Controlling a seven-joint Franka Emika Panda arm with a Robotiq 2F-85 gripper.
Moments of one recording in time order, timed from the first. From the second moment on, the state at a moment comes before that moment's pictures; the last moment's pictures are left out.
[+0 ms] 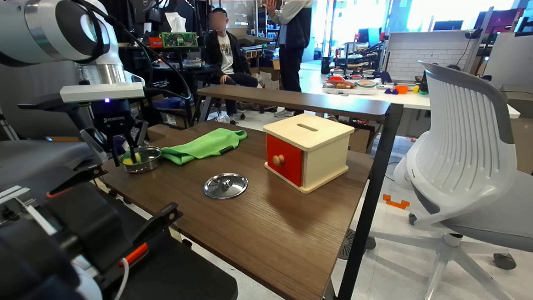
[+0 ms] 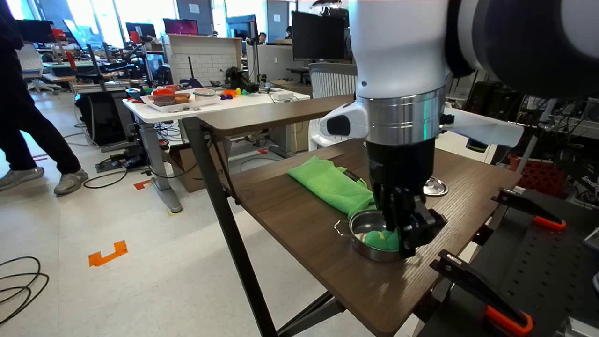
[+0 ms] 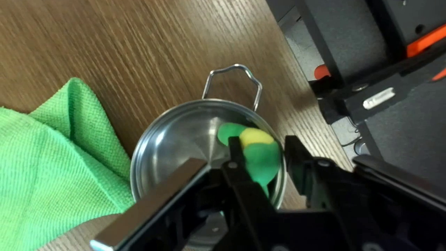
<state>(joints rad) 0.17 0.41 0.19 -2.40 -0.41 2.59 -0.40</state>
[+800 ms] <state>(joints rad) 0.17 0.40 0.18 -2.40 -0.43 2.60 -0.38</state>
